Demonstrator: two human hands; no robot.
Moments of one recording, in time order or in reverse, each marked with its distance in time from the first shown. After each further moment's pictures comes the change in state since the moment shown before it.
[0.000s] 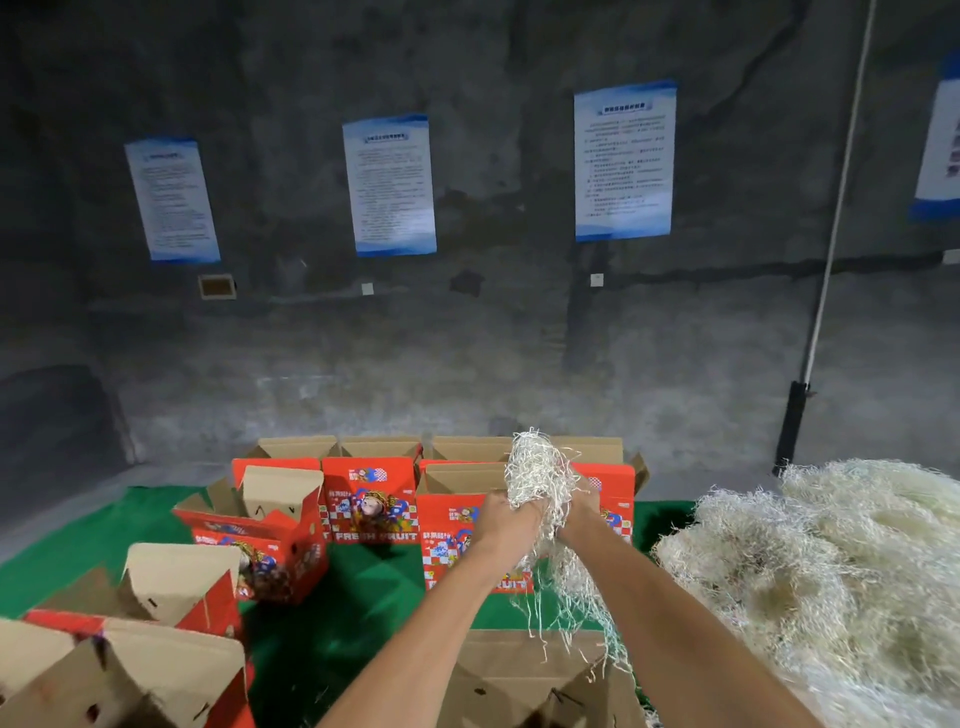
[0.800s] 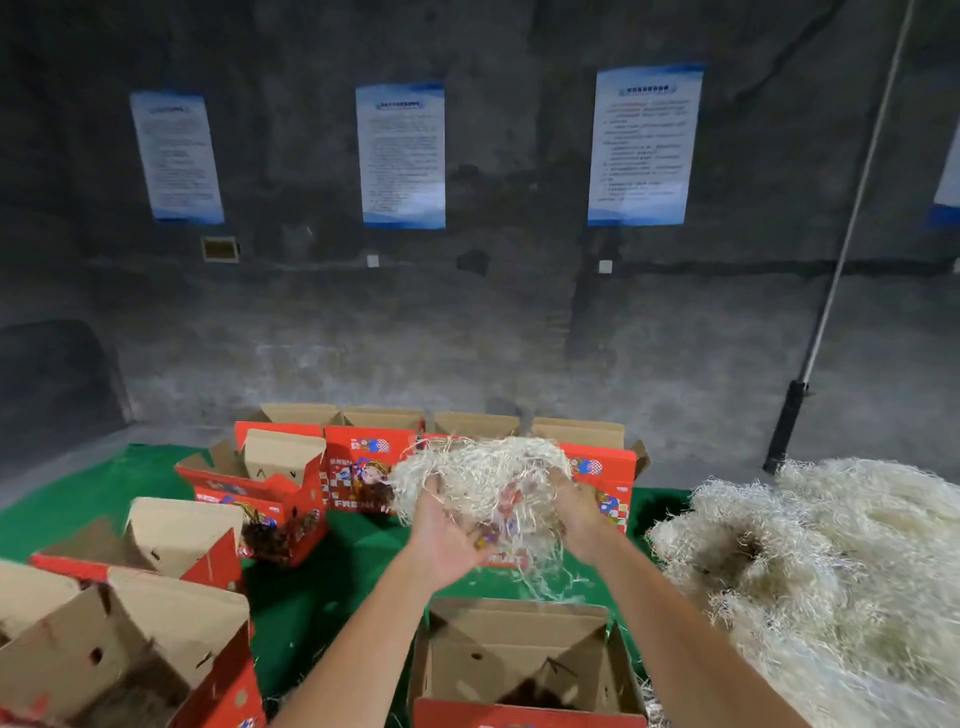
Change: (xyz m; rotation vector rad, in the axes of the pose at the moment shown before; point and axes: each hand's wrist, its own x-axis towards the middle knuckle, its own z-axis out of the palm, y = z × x) left_hand 0.008 -0.067 -0.057 -1.082 -0.177 -0.348; right_hand 0.005 0.038 0.020 0.264 -0.152 0.057
